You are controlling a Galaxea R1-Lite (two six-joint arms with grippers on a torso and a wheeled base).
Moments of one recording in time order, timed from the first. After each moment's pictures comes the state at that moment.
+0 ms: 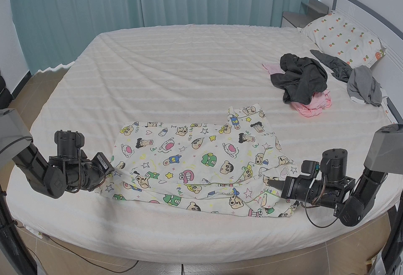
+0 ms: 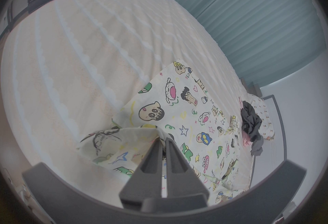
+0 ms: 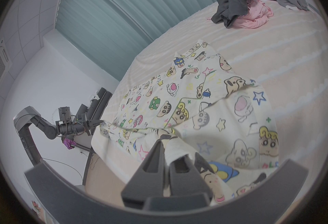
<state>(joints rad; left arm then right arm) -0.03 2.01 -0.65 -0.70 -0.17 -0.80 0.35 2.11 -0.41 -1.26 0.29 0.50</state>
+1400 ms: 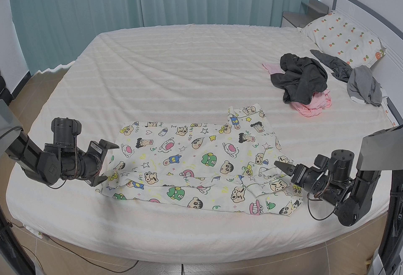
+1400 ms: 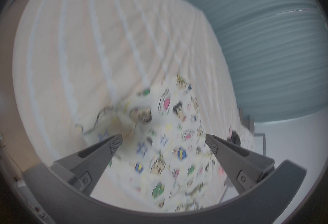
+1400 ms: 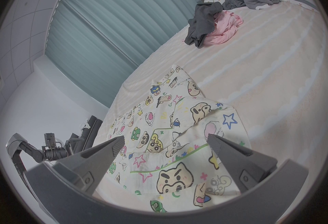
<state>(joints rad) -0.02 1.94 -0.75 -0.50 -0.22 -1.15 0.24 2.25 -0.40 -1.55 0.18 0.64</state>
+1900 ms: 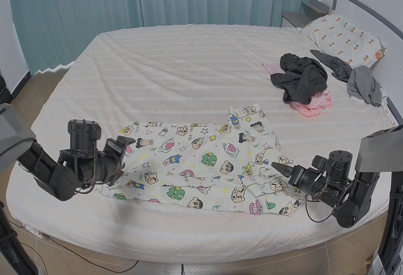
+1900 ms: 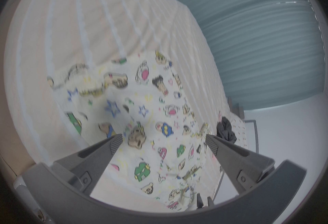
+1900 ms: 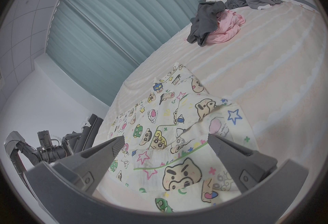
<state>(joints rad) -0.21 1.94 -0.69 -0.72 -0.02 -1.22 0.27 2.25 -0.39 -1.55 0.17 0.64</state>
